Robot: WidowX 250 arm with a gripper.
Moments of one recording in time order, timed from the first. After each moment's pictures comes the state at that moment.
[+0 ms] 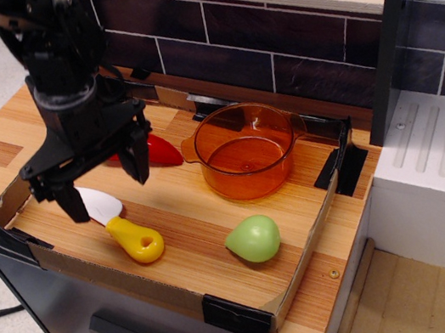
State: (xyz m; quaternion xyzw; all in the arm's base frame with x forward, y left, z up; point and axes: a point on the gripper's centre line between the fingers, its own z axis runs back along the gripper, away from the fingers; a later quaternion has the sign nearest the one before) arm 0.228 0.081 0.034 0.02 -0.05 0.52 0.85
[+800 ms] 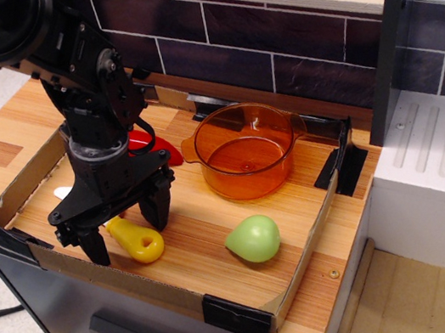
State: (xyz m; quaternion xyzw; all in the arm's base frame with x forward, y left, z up) arm 0.217 0.063 0.000 0.05 -0.03 0.51 0.86
